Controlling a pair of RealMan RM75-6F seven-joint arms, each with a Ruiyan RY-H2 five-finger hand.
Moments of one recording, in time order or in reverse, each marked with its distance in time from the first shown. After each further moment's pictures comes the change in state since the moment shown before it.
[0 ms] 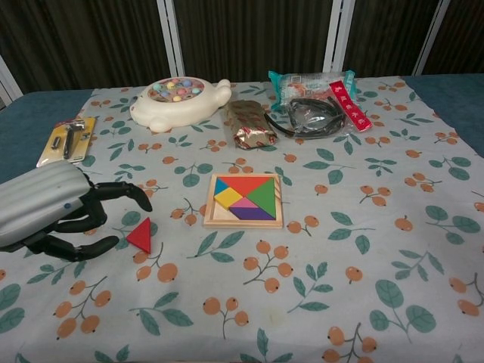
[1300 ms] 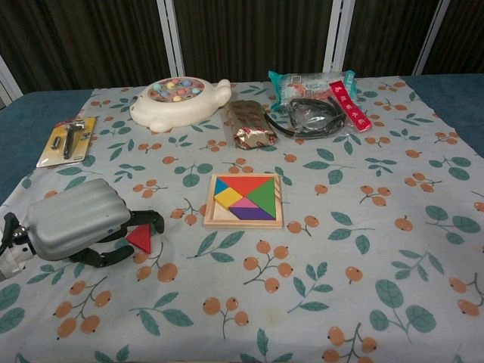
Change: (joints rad) left arm -0.081 -0.100 0.057 0.134 -0.096 -0.117 0.241; right arm -0.011 0.004 -0.002 0.024 -0.006 0.031 0.038
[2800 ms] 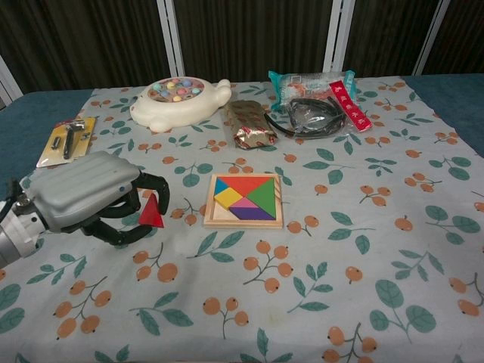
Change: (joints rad) left arm -0.003 0.112 -0.107 -0.473 -0.252 -0.101 0.165; right arm 0.000 0.001 -0.002 0.011 -0.014 0.010 0.010
